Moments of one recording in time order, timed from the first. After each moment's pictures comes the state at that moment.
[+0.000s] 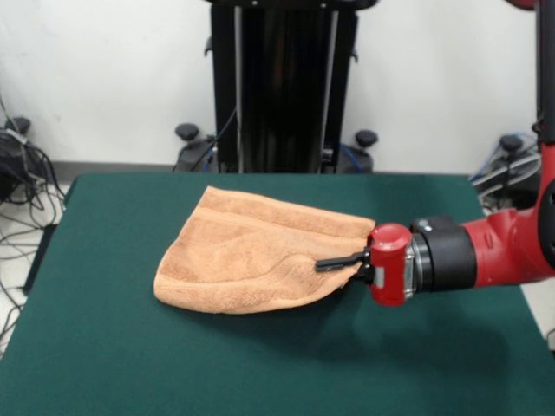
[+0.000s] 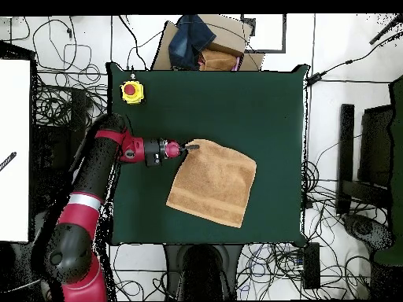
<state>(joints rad) 0.41 0.61 -1.20 0.41 -0.06 1.34 2.50</state>
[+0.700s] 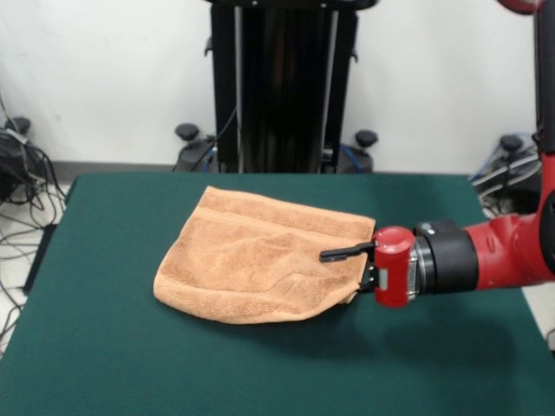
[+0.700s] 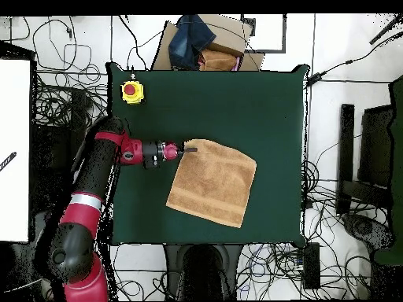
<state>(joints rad) 0.41 0.64 -1.21 0.38 -0.06 1.37 2.52</state>
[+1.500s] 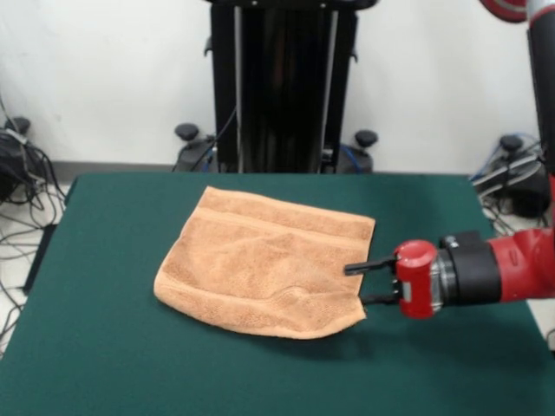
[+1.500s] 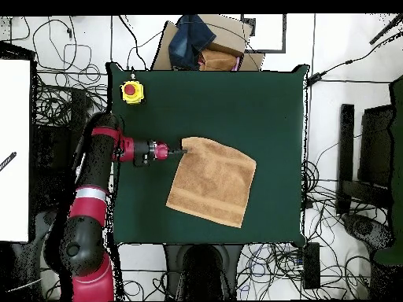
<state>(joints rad) 0.35 0.66 -1.21 0.22 0.05 1.49 2.53</state>
